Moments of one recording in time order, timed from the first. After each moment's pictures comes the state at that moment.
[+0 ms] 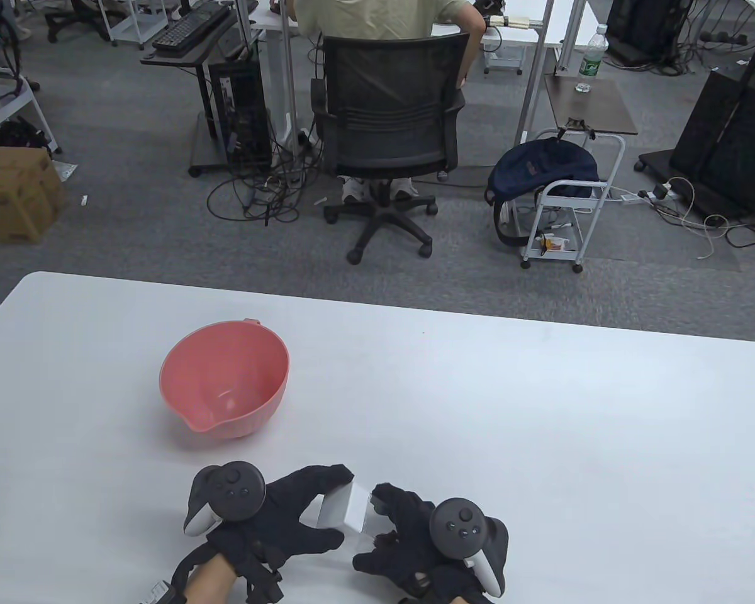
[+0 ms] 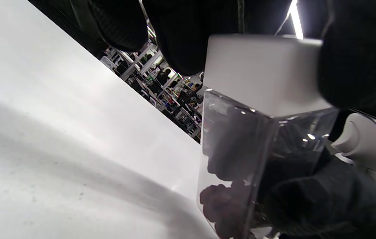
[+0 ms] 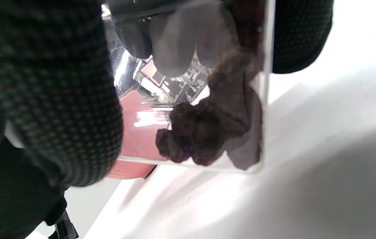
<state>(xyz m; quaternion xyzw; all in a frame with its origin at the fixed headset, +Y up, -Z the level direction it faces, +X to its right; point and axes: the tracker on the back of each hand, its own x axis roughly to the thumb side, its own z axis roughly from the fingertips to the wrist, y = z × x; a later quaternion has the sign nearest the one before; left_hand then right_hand) -0.189 -0.740 -0.340 -0.07 -0.30 0.38 0.87 0.082 -0.767 -0.300 0.08 0.04 0.90 0.43</state>
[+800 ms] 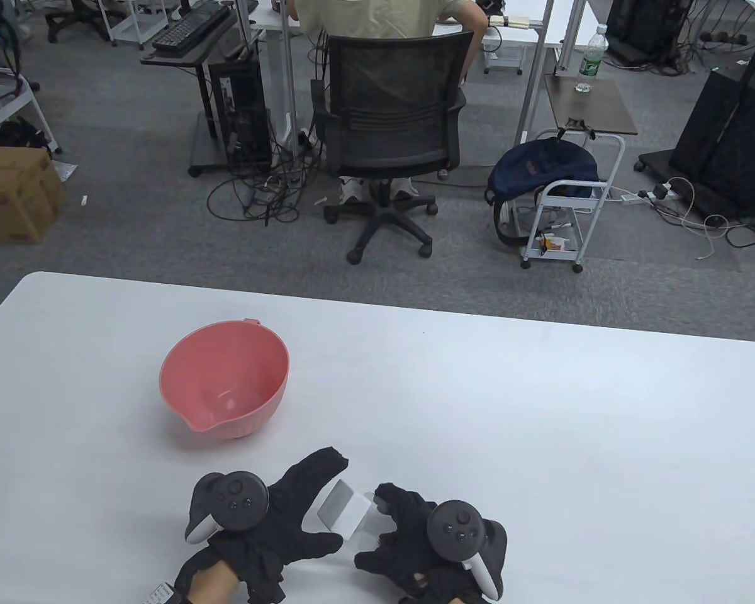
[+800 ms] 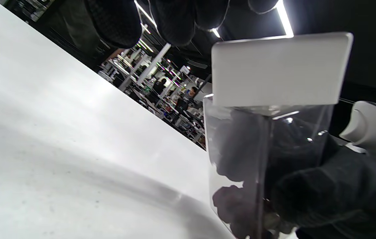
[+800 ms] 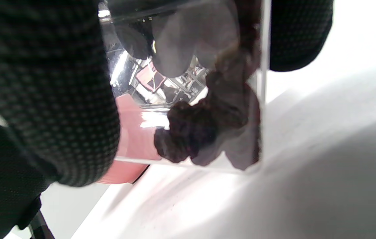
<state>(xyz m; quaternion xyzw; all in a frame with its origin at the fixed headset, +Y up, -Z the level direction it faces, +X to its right) -0.187 -0.740 -0.334 -0.04 -0.33 0.36 0.87 0.083 -0.770 -0.299 0.06 0.03 0.91 0.41</state>
